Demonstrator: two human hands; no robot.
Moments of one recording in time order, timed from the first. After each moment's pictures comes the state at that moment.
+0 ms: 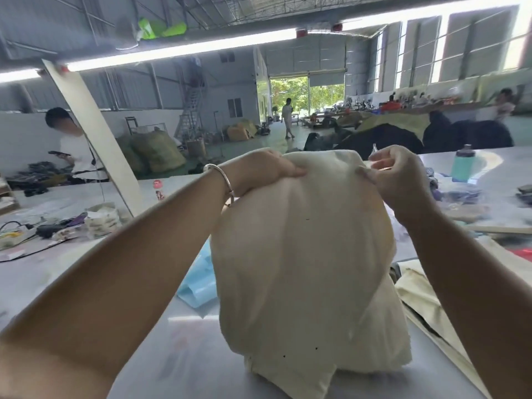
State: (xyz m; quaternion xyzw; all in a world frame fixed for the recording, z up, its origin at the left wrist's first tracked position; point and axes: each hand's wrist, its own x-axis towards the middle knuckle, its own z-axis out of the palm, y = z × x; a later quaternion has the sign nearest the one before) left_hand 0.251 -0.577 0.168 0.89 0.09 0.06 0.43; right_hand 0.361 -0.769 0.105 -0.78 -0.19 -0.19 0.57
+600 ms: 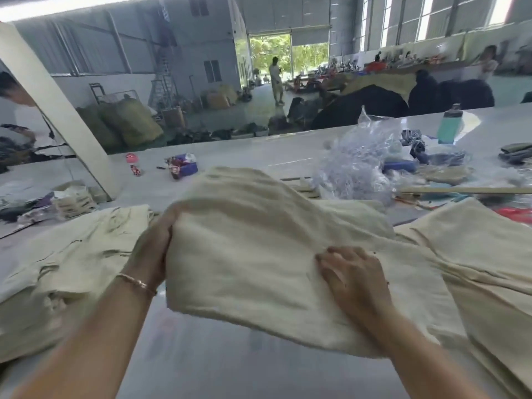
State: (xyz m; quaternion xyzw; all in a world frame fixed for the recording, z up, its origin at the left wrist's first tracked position) left_hand 0.199 -0.456 -0.010 0.57 0.21 0.21 0.77; right_hand 0.321 -0.762 -0.096 -0.87 -0.34 -0.21 0.28
